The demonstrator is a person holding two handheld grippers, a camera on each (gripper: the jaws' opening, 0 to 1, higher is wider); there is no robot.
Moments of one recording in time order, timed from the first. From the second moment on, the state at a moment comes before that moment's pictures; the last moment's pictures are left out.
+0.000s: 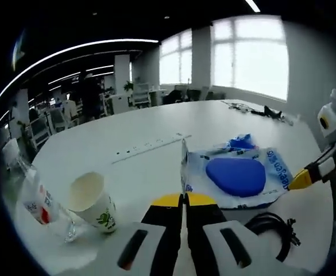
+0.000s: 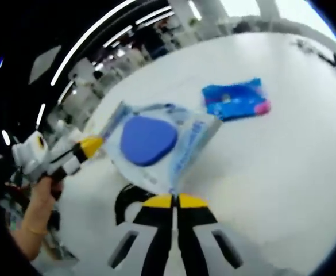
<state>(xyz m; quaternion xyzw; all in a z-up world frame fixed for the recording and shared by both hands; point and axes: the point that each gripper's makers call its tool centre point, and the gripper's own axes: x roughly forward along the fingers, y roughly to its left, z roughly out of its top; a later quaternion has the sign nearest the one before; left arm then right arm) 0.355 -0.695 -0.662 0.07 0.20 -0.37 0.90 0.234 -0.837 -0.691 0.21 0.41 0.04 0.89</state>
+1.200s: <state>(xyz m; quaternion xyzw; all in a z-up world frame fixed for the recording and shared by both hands) 0.373 -0.663 -0.701 0.00 0.27 -0.30 0.92 0.347 -0.849 -0.703 0.12 0.41 0.09 0.90</state>
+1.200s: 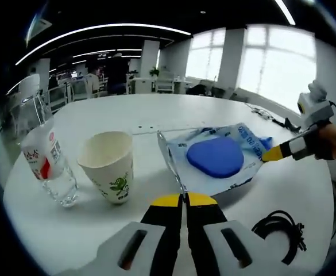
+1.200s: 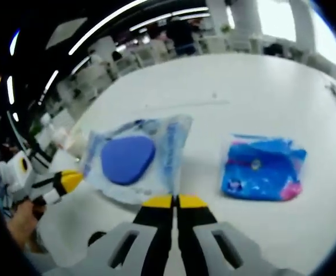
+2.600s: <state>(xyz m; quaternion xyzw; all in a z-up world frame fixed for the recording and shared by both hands) 0.389 -0.658 -0.723 0.02 0.26 -0.26 0.93 0.367 -0.851 -0.734 0.06 0.42 0.11 0.90</state>
